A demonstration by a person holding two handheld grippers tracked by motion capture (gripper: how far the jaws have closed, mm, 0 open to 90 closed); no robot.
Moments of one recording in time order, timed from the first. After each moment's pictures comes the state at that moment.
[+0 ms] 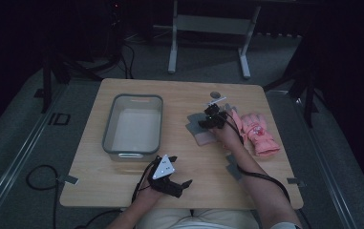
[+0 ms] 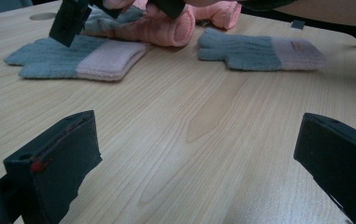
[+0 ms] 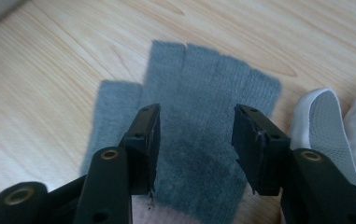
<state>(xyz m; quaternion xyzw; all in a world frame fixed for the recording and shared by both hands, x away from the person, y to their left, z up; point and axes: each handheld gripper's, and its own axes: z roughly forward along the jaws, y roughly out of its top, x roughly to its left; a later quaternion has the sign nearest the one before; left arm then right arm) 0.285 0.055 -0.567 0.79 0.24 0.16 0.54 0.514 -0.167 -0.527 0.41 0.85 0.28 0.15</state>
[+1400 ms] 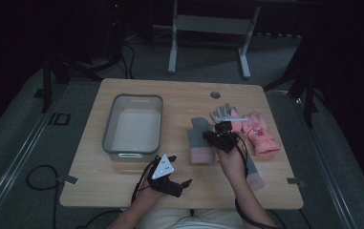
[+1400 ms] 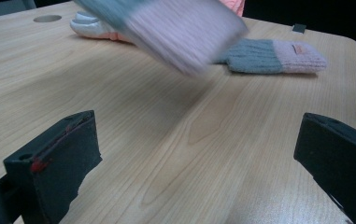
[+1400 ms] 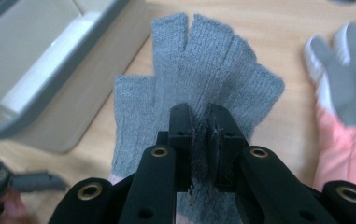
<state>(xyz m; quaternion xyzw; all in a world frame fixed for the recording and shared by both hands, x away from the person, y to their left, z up) 0.285 0.056 -0.567 0.79 0.24 0.16 0.54 0.371 -0.168 -0.458 0.51 0.76 0.38 0.14</state>
